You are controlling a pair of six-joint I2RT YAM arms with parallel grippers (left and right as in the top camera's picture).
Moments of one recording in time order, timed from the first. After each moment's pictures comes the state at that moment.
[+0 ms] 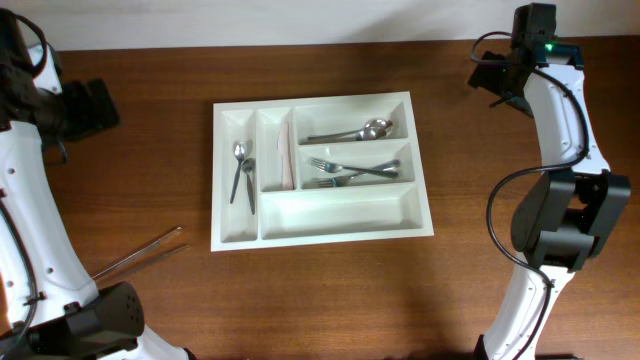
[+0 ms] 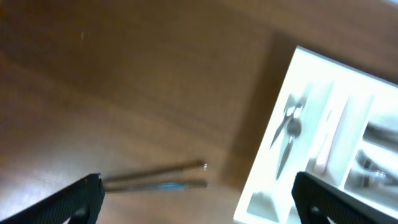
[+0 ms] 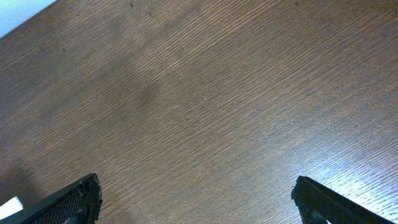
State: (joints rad) left arm 0.30 1.82 2.28 -1.56 0.00 -0.11; right arm -0.15 2.22 2.06 -0.95 0.13 0.41
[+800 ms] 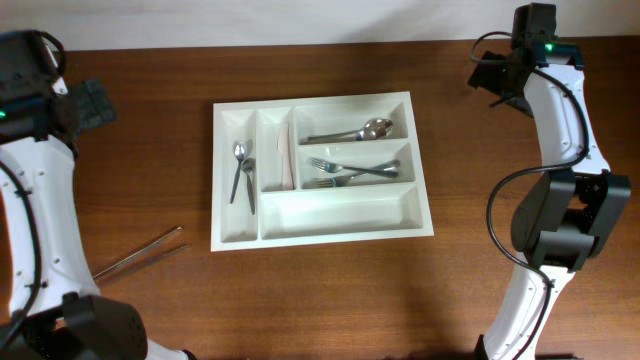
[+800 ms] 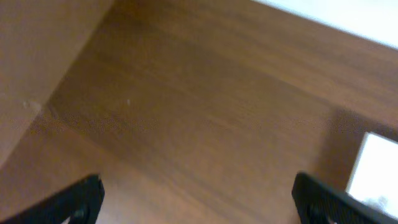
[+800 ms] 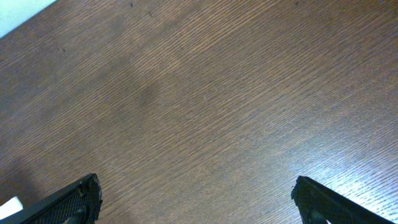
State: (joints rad) left arm 0.31 1.71 1.75 -0.92 -0.23 -0.08; right arm -0.15 2.22 2.06 -0.95 0.13 0.41
